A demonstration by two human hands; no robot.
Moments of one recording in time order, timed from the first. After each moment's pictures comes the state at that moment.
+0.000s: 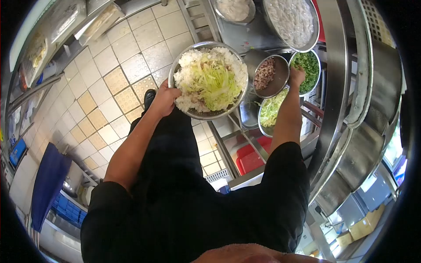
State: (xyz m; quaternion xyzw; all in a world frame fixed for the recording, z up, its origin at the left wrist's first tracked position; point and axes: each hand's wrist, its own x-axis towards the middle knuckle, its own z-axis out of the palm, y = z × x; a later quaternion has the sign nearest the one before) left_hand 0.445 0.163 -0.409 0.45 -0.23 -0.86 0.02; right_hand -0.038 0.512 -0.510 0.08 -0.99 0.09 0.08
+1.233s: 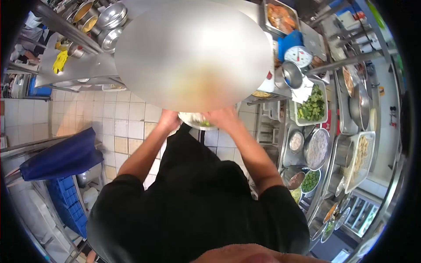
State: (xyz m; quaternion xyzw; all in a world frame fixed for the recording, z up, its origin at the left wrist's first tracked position) left_hand 0.742 -0.284 -0.154 0.40 -0.26 -0.80 0.37; right_hand 0.555 -0.236 -0.082 0.76 -0.58 0.28 -0.08
